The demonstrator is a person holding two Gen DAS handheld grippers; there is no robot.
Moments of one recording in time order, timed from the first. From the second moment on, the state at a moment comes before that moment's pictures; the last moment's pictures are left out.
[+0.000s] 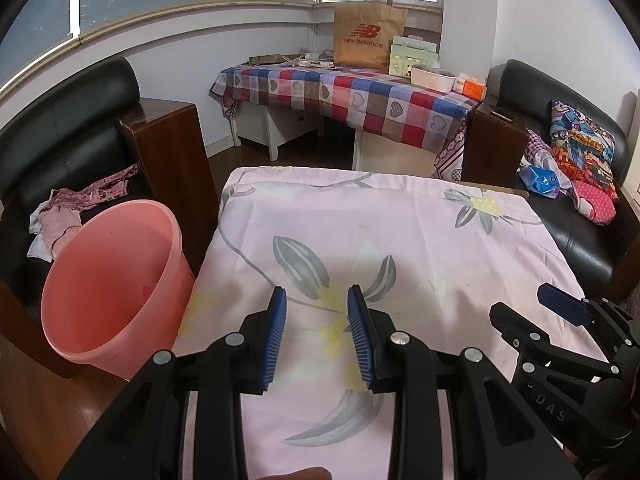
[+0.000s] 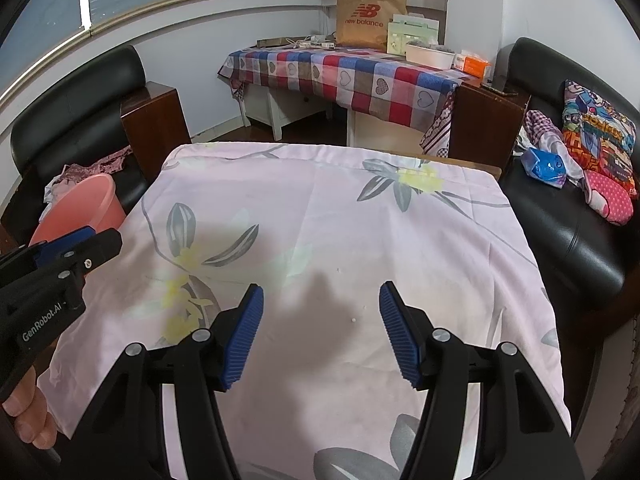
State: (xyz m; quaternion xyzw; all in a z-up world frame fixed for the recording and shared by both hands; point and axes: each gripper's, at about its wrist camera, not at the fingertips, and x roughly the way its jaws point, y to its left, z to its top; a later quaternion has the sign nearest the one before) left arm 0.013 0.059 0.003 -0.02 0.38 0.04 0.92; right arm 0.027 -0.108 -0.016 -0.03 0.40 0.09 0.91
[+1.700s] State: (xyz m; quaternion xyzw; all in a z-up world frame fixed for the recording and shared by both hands) left arm 0.012 0.065 -0.008 -0.02 0.40 0.04 0.92; right arm 0.025 -0.101 -0.026 -0.03 0.42 0.10 0.90
